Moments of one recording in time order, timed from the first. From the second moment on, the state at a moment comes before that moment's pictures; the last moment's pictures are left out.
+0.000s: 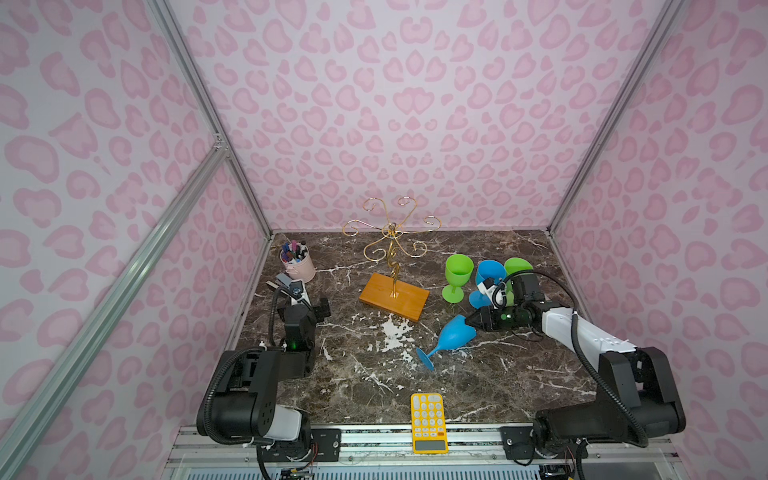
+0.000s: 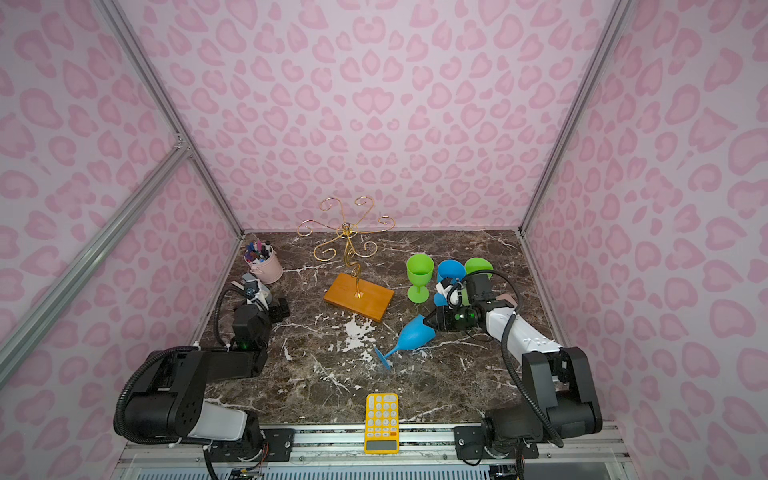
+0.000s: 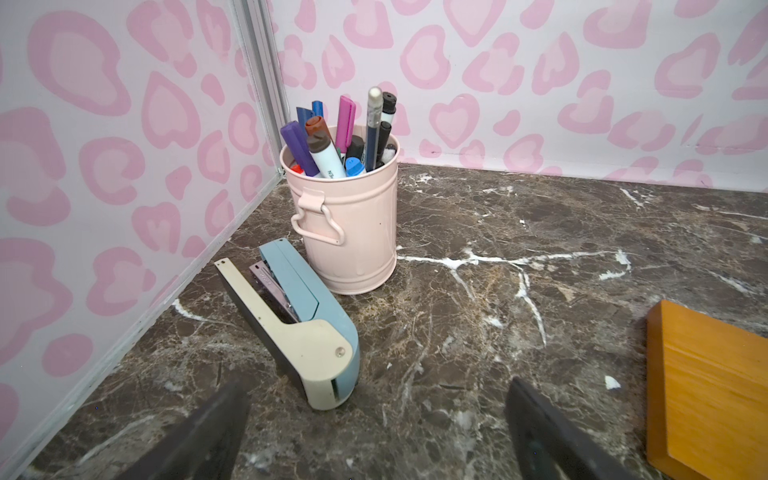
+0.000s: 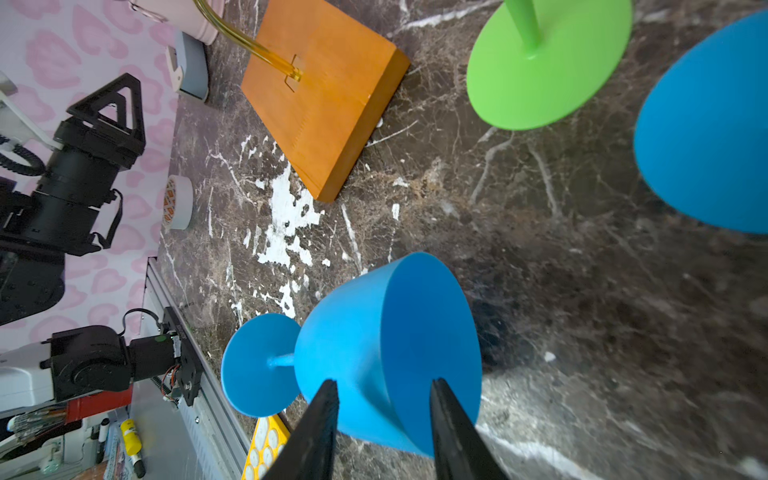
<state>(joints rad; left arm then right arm) -0.04 1.46 0.30 0.91 -0.24 -0.04 0.12 1.45 0.79 -0.43 -0.74 0.12</state>
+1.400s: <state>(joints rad) -0.03 1.46 0.30 0.90 -0.22 -0.05 0.66 1.32 1.21 -0.80 0.00 0.11</state>
